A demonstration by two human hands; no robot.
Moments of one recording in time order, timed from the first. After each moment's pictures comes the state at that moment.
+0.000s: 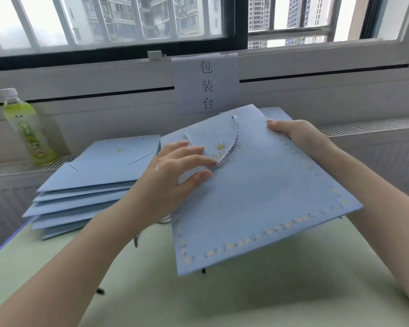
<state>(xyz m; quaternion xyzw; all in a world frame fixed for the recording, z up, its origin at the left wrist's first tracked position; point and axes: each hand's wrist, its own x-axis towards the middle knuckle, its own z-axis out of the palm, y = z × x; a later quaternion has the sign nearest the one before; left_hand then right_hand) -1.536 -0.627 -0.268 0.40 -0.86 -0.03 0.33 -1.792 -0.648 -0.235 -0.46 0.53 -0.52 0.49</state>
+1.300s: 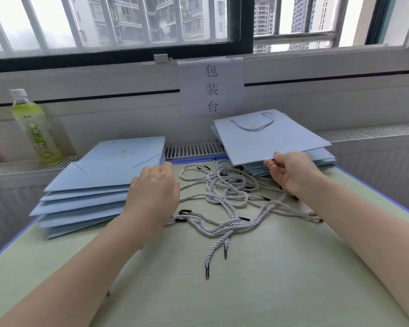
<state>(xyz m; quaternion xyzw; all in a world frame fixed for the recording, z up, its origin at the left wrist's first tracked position) -1.527 -0.642 -0.292 0.66 -0.72 0.11 0.17 -1.776 -0.674 -0.279 -0.26 0.49 -0.64 0.53</state>
